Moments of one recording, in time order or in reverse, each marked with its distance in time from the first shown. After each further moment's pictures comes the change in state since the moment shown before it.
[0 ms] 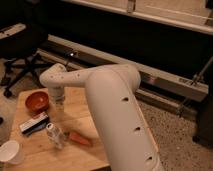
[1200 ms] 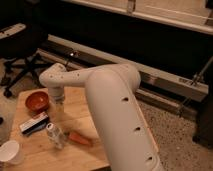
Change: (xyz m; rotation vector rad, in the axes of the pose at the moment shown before) arm -0.002 0.000 -0.008 0.006 0.012 -0.011
